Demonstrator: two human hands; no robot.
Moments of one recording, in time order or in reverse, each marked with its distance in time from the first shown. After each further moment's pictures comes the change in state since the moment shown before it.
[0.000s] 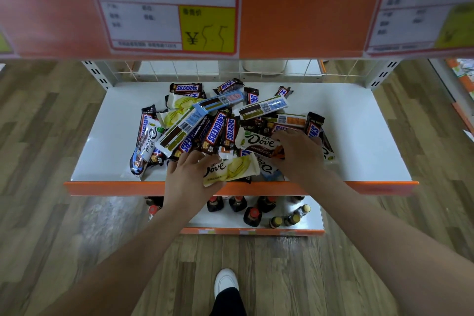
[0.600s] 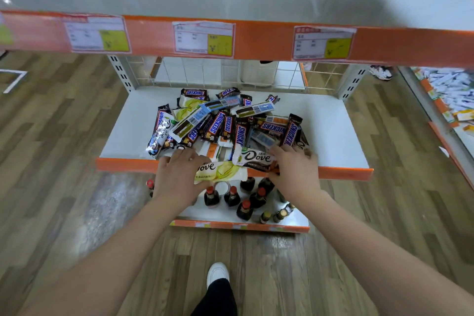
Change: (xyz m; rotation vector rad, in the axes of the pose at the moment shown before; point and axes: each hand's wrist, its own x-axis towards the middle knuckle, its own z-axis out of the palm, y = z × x) left_hand -0.078 0.031 -0.070 0.189 0.013 0.044; right_hand -0.120 -0.017 -0.037 -0.133 0.112 -0.003
